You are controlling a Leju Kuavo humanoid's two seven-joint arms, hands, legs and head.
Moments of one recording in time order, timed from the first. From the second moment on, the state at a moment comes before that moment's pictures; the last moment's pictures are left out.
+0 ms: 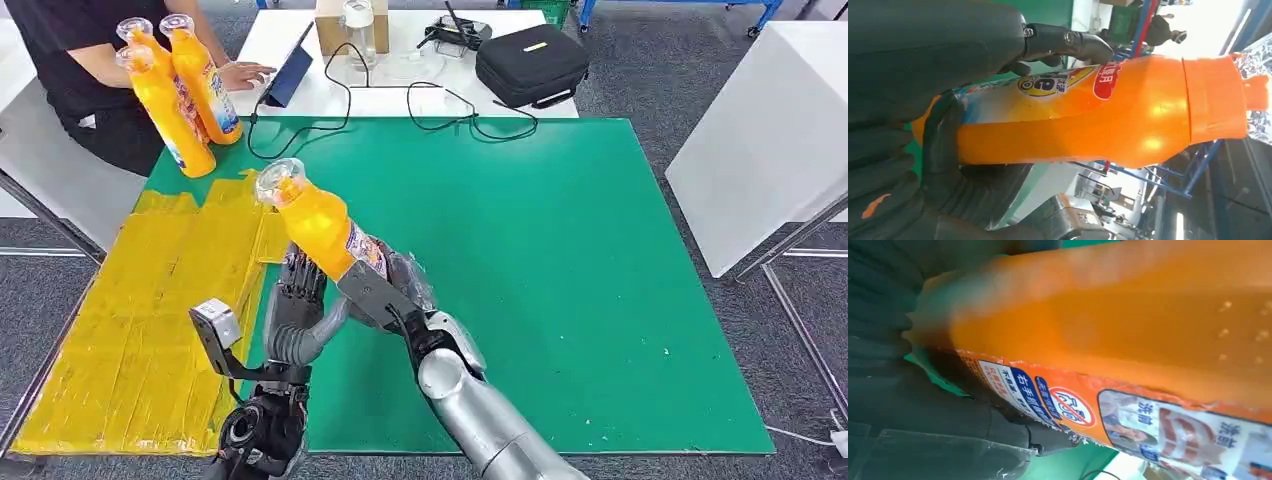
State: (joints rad) left arm -0.04 -0.19 -0.29 -1.47 0.21 -0.10 -0.38; right arm -0.48 0.36 0.58 -0.85 0.50 -0.26 -0.10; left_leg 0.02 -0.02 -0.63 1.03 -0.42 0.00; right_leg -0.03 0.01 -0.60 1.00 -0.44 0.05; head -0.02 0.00
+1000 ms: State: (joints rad) left arm 0.04 -0.16 -0.23 -1.58 0.11 -0.02 -0.34; right arm -0.38 0.37 0.75 -1.02 0.69 -0.16 -0.04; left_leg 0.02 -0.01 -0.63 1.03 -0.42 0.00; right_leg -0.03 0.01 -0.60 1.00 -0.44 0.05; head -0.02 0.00
